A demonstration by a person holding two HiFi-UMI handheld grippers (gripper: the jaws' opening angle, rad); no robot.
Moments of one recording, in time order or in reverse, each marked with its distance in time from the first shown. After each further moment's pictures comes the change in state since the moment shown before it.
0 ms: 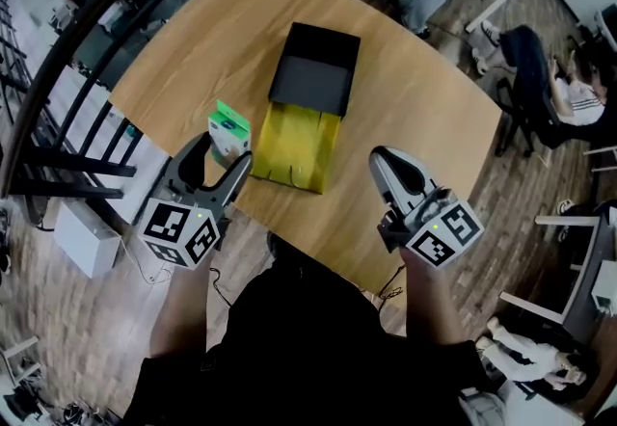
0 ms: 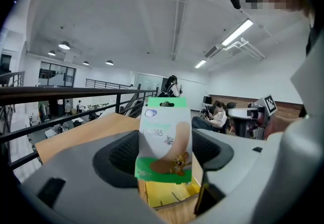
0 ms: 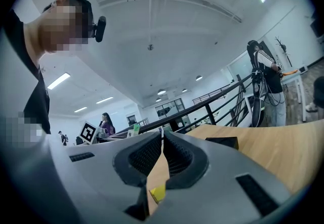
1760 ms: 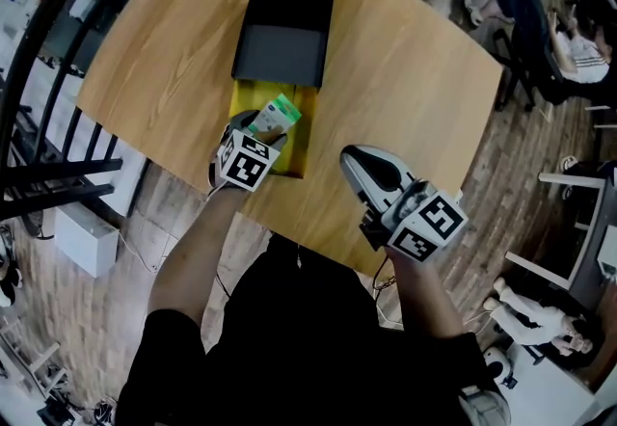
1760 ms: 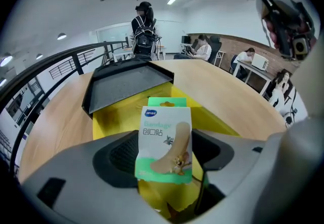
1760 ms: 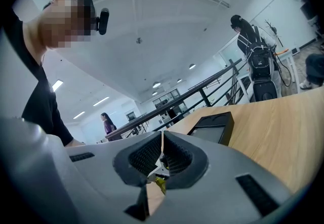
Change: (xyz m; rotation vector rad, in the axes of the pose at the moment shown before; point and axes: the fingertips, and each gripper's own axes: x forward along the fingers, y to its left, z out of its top) left arm 0.180 -0.034 -0.235 0.342 0.649 -0.171; right arm -0.011 -0.028 -0.068 0.139 0.094 -0.019
